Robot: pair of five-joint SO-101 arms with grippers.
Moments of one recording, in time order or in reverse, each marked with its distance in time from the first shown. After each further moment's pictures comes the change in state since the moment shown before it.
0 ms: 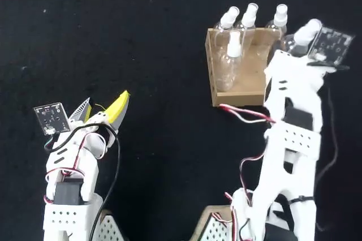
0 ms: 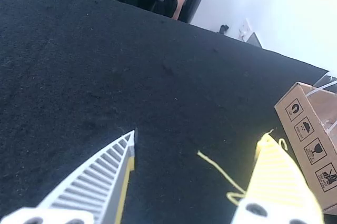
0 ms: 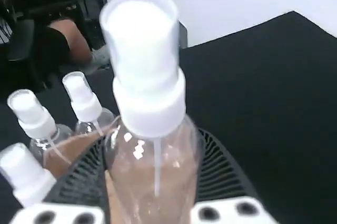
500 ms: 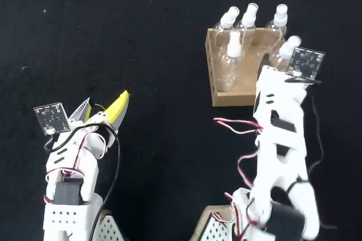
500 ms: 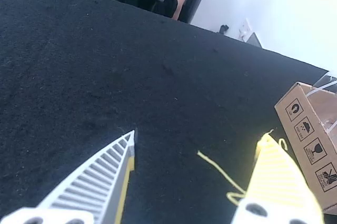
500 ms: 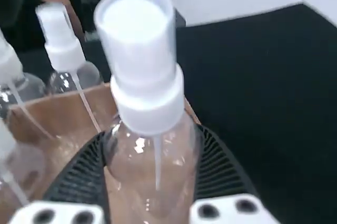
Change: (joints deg) left arm 0.0 0.0 0.0 0.0 0.0; right arm -0.4 13.8 10.1 -22.2 6.5
